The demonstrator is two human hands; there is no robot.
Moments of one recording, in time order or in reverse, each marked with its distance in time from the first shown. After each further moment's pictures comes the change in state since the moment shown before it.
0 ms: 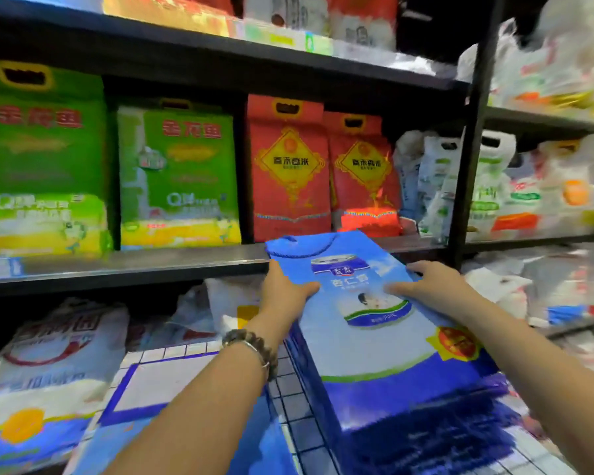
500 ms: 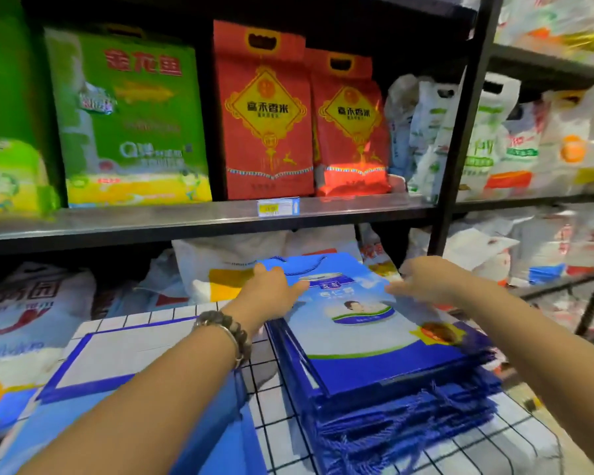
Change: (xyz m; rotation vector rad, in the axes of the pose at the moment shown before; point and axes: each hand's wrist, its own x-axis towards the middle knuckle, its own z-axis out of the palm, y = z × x) left_hand -0.010 -0.028 0.030 0.869 -0.428 -0.120; right_hand 0.027 0.057 0.024 -0.515 -0.297 -0.045
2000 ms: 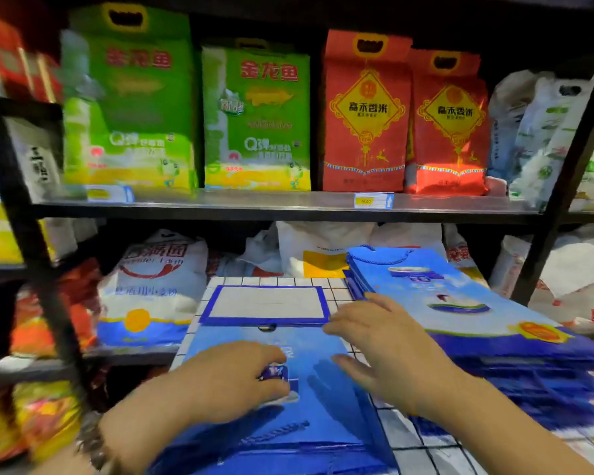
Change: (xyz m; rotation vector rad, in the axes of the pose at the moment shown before) left_hand -0.214 -0.112 -0.063 0.178 -0.298 0.027; right_hand -0.143 -0.181 0.039 0.009 0.381 -0.864
